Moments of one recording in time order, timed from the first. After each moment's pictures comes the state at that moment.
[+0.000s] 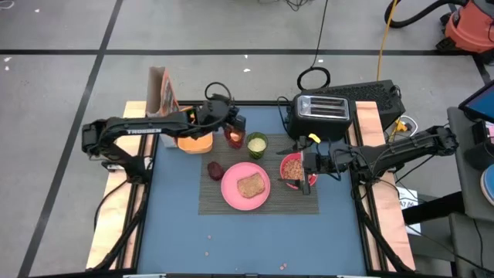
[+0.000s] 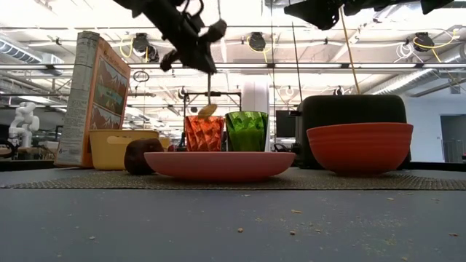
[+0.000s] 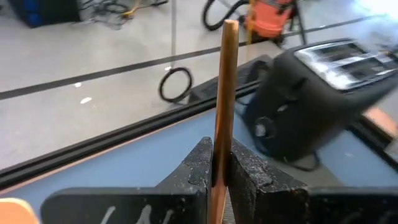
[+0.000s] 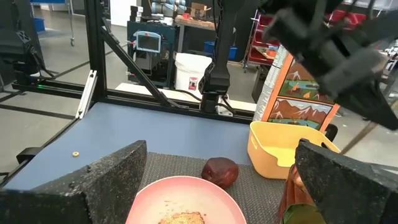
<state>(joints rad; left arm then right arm) 0.26 1.50 1.17 -0.20 -0.49 -0.54 0.18 1.00 0.59 0.30 0.16 -0.12</state>
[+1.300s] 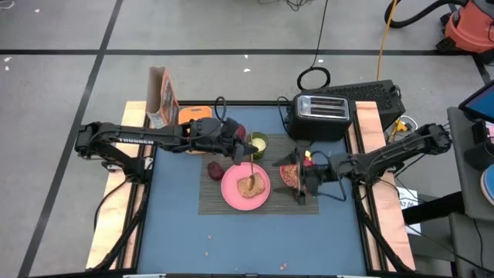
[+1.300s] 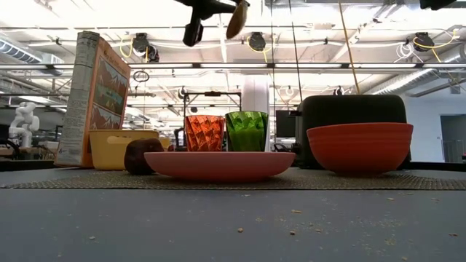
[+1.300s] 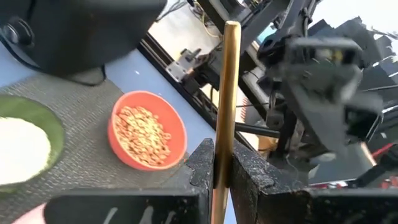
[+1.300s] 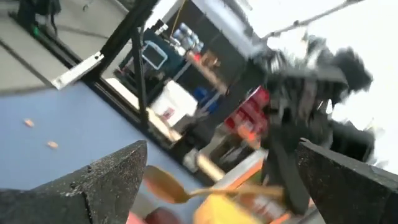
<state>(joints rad) 0.05 1.44 1.17 -0.04 0.06 -0.81 0.28 1.13 0.59 0.59 0.16 -0.69</state>
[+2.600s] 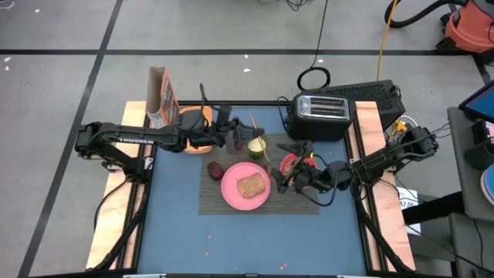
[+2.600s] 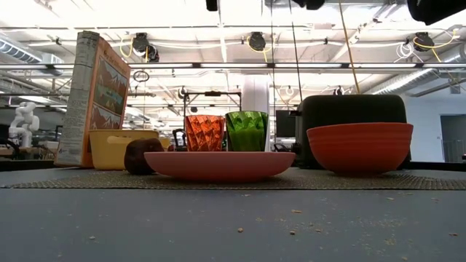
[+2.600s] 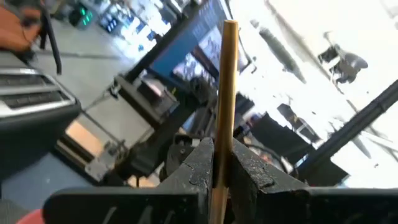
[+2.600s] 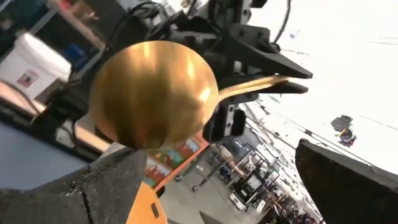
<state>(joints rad) 0.06 1.44 1.17 0.43 0.04 -0.77 0.33 1.38 0.59 1.16 0.68 -1.01</state>
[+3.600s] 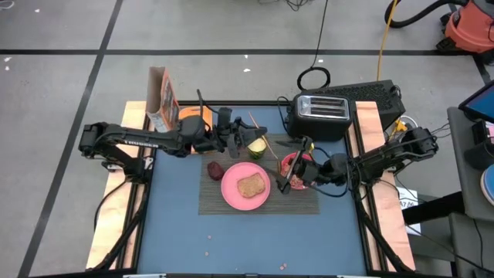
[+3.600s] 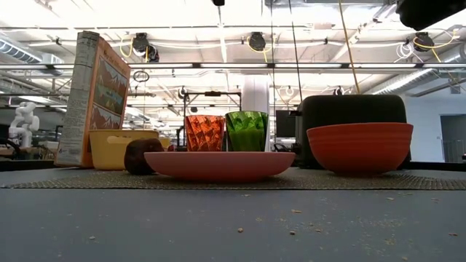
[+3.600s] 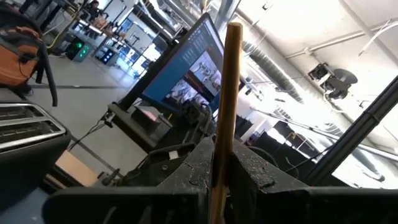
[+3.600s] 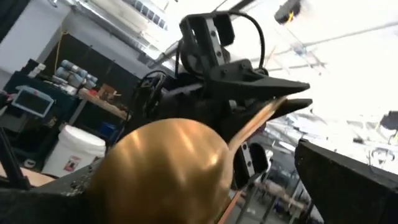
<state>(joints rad) 0.01 1.49 1.17 0.58 -0.06 -0.70 0.24 1.38 0.59 1.27 0.41 -0.73</state>
